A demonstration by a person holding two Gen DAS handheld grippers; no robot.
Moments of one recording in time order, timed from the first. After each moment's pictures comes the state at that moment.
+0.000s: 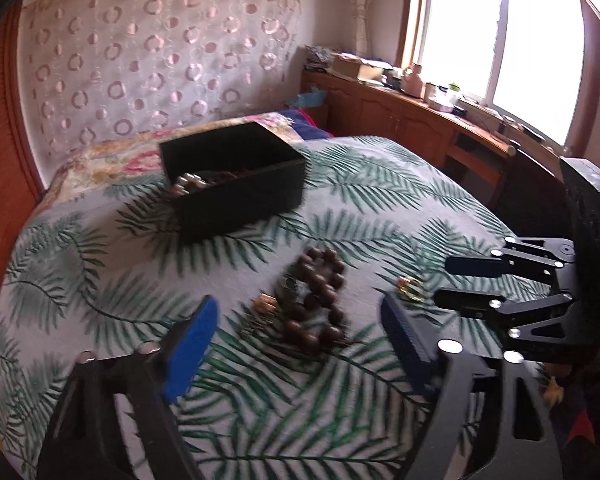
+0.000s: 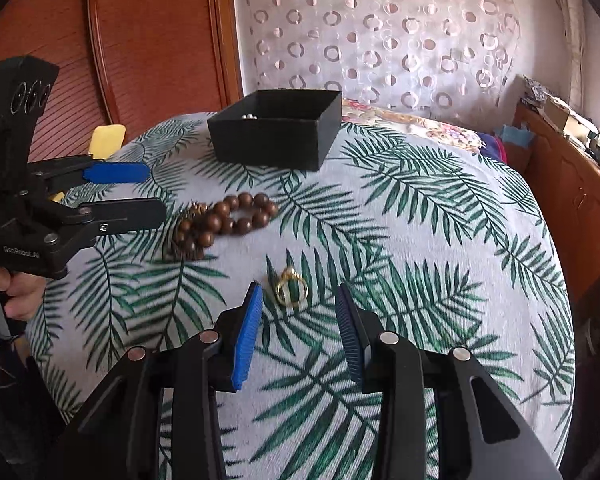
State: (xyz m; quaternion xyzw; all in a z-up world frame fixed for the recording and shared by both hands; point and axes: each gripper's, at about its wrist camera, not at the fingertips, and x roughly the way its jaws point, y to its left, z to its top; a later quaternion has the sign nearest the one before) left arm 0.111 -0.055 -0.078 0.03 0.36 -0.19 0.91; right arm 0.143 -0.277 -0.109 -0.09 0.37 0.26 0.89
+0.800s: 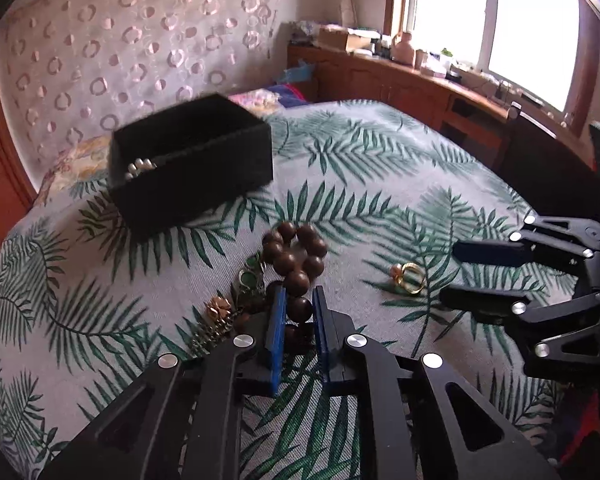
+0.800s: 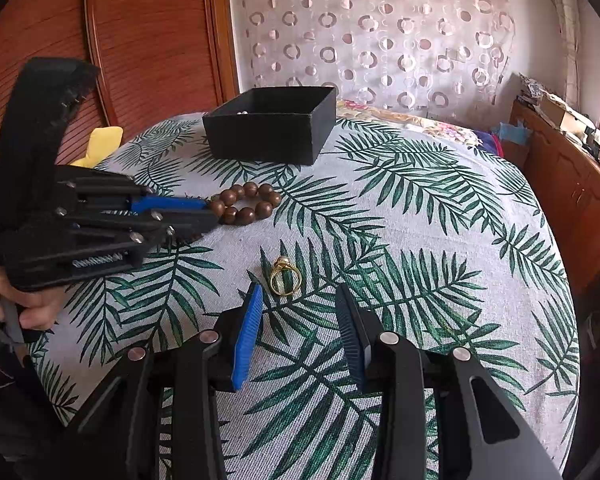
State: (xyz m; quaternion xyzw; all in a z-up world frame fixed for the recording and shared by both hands) left arm 0.129 -0.089 -0.099 0.07 0.39 -0.19 0.90; right arm 0.139 -0.286 -0.115 -0.08 0.37 0.26 0.89
